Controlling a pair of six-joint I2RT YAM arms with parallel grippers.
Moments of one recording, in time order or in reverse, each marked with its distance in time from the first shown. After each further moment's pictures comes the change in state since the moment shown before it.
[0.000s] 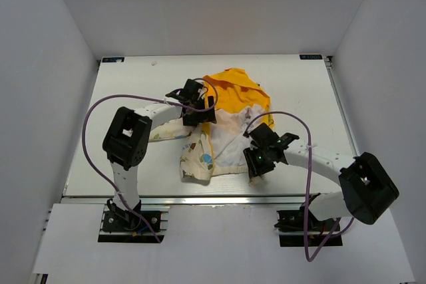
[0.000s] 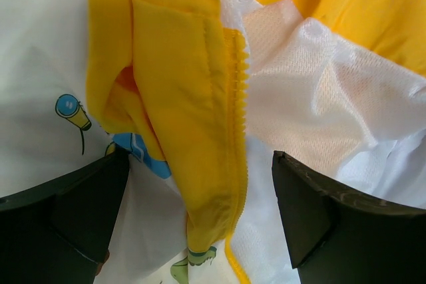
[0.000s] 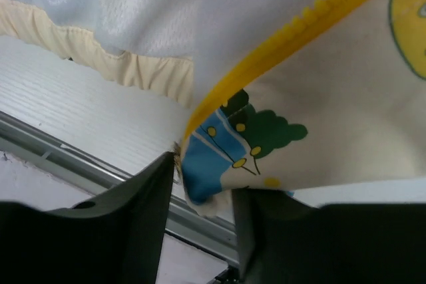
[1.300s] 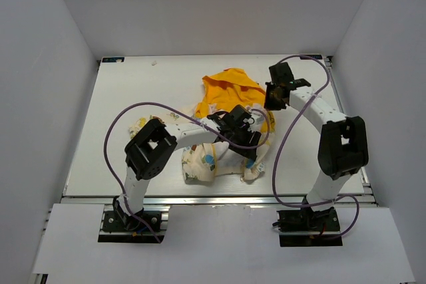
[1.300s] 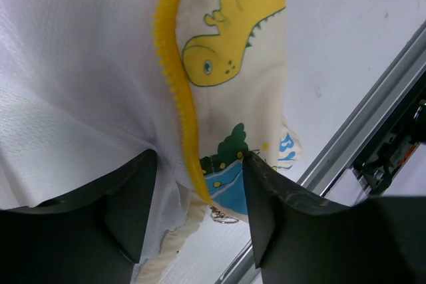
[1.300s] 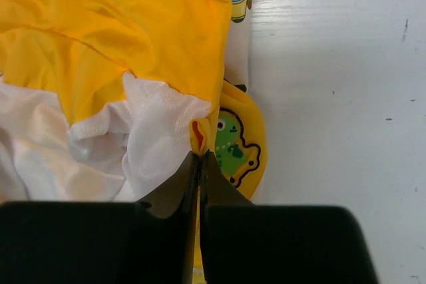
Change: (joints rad) left arm -0.419 0.050 0.068 0.026 0.254 0.166; right arm -0.406 0.432 0.682 -0.024 0.246 0.063
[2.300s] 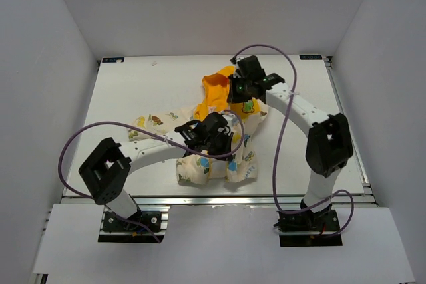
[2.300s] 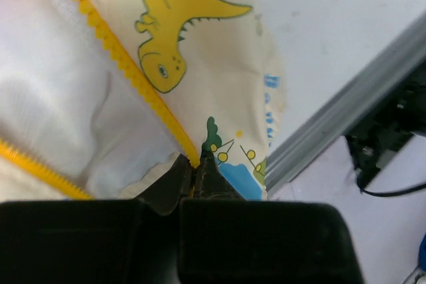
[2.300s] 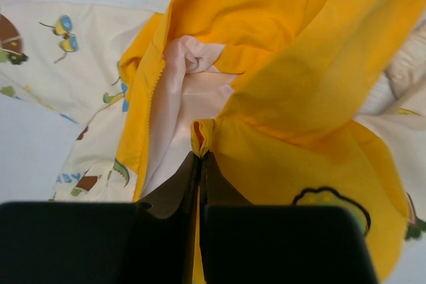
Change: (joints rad) left arm -0.003 -0.427 -0.365 0.045 -0.152 -0.145; right arm 0.226 0.035 0.191 0.072 -0.224 -0.067
